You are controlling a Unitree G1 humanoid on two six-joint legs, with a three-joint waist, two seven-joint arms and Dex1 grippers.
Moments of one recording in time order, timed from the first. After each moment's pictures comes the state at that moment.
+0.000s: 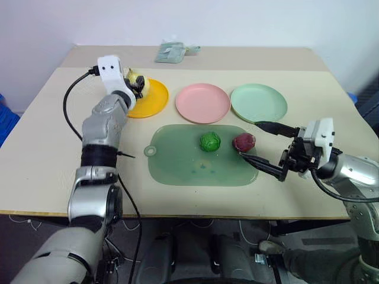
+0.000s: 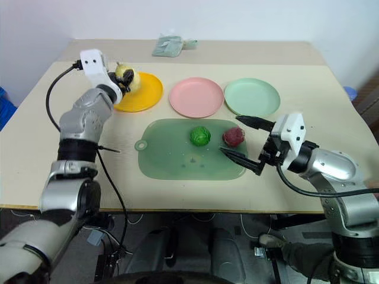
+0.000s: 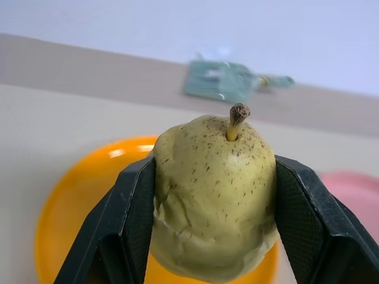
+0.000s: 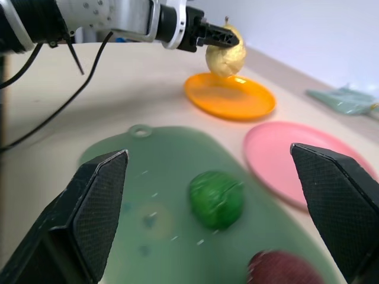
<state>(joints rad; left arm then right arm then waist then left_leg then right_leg) -1.11 0.30 0.22 0.87 -0.29 0.26 -0.03 -0.20 -0.71 -0.20 -0.39 0.57 0.34 0.89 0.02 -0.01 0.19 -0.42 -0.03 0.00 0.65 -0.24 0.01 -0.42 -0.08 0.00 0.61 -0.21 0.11</state>
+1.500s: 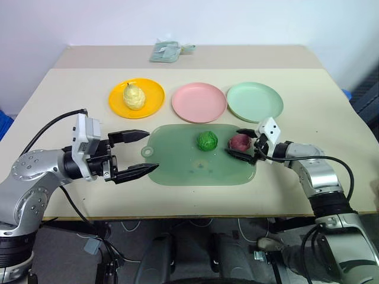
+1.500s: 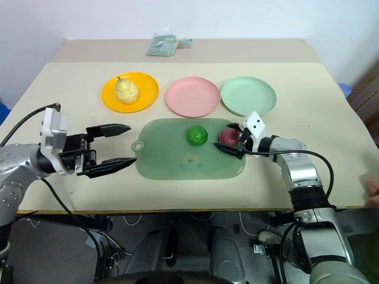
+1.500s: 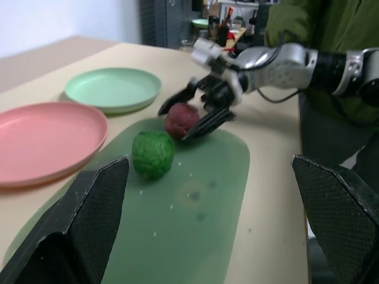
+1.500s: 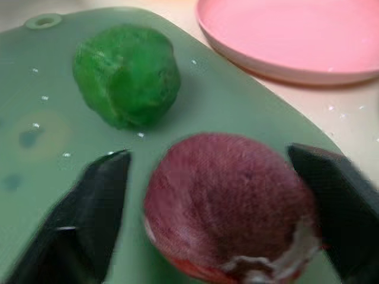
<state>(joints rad) -0.17 0.80 0.25 -0.46 -0.80 0.52 -1.03 -0.53 -0.57 0.05 0.40 0.25 0.13 0.98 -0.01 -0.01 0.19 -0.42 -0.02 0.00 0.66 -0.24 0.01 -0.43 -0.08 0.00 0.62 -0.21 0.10</state>
